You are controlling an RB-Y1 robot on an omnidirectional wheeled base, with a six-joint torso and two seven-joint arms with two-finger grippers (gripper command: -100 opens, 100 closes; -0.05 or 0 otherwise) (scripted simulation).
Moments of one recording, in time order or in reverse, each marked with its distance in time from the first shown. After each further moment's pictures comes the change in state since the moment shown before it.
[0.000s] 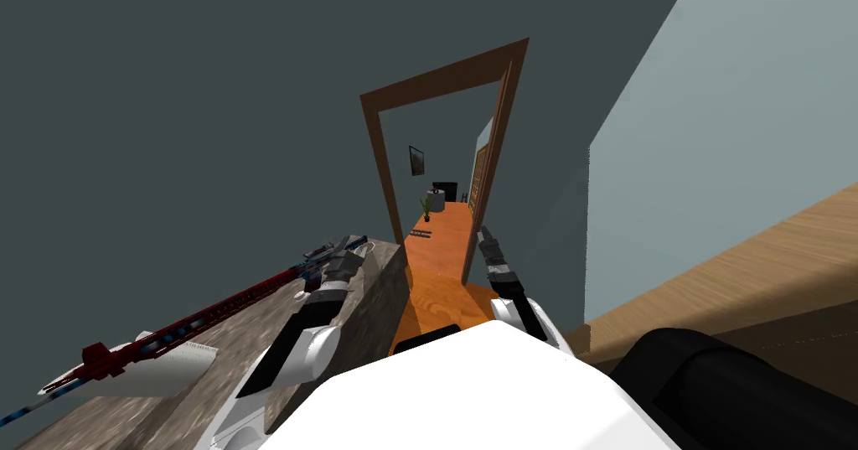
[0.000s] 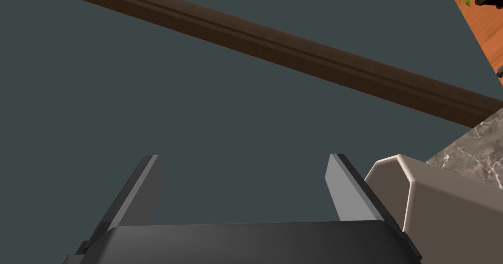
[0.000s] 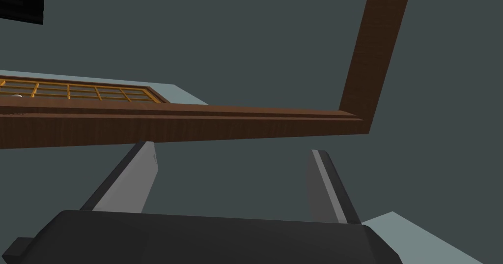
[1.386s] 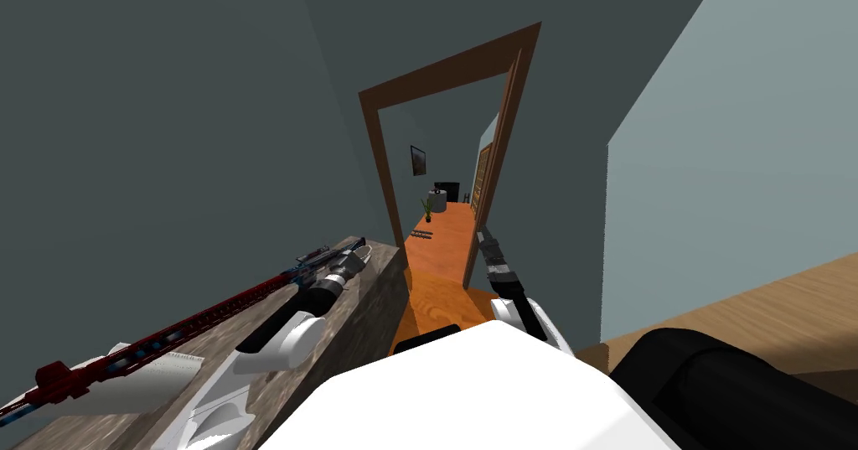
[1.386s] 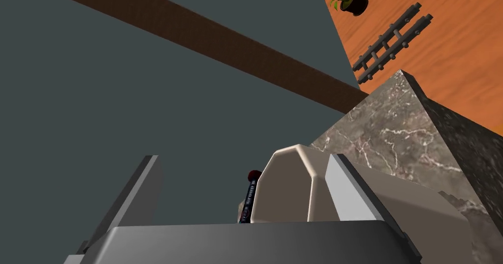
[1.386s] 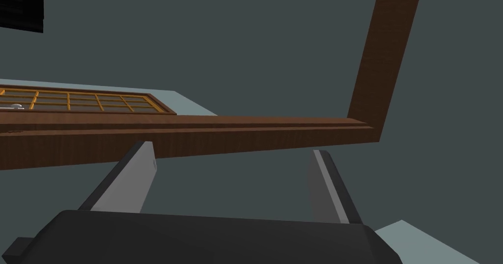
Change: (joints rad) left arm -0.085 0.194 0.057 0.032 0.227 0.393 0.175; right arm 0.000 0.000 0.000 0.000 0.000 0.000 0.000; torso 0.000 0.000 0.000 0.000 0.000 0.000
